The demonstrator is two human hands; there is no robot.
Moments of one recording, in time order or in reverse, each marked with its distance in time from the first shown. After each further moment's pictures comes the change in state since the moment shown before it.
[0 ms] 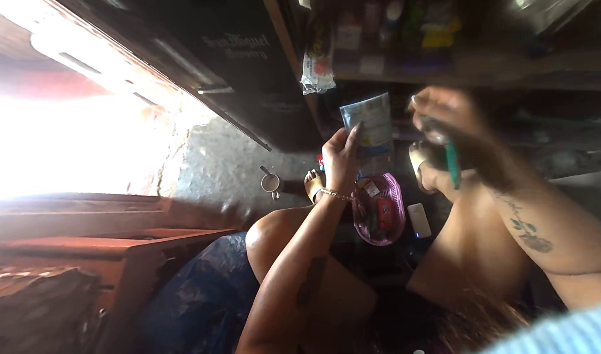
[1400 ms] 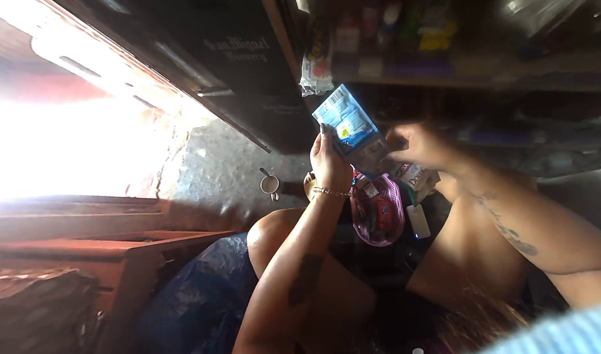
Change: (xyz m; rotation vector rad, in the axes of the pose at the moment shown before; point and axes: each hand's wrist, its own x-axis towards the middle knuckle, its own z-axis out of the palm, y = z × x) left_hand 0.004 0.006 0.002 -0.486 0.262 -0.156; right_hand -0.007 0.022 0.026 -0.464 -0.226 -0.007
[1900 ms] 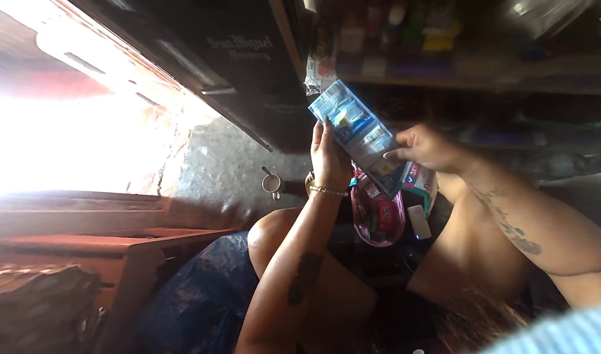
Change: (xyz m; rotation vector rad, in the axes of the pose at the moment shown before) left_hand 0.003 0.014 -0.003 -0.047 -0.126 -0.060; right_hand -0.001 -0.011 -0.002 0.371 -0.153 0.050
